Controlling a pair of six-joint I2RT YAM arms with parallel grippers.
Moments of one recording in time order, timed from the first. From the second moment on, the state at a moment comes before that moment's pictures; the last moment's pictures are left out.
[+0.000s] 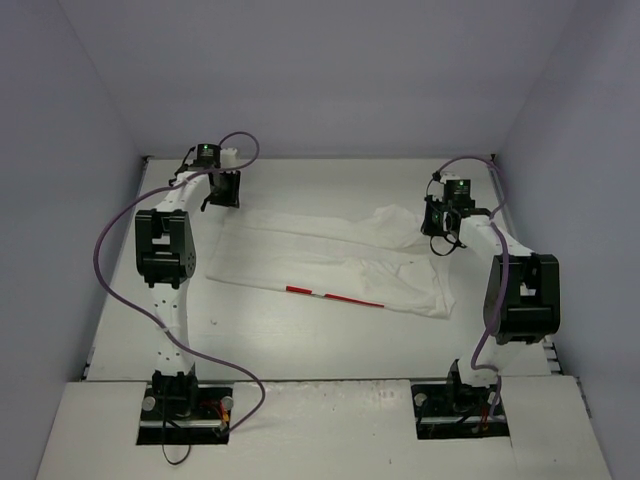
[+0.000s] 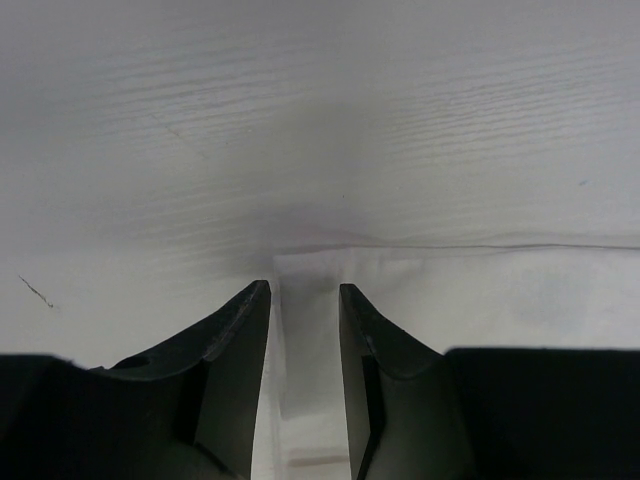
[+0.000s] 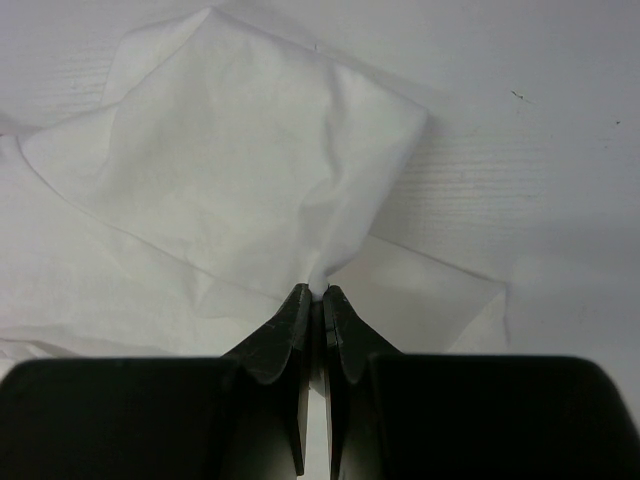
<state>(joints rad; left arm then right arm) -0.04 2.30 1.92 -0.60 0.19 0.04 0.01 1.68 1.08 -0.24 -0.10 0.10</state>
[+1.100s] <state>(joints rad) -0.04 2.27 1.91 -0.60 0.24 0.08 0.01 1.69 1.08 -0.24 -0.10 0.10</state>
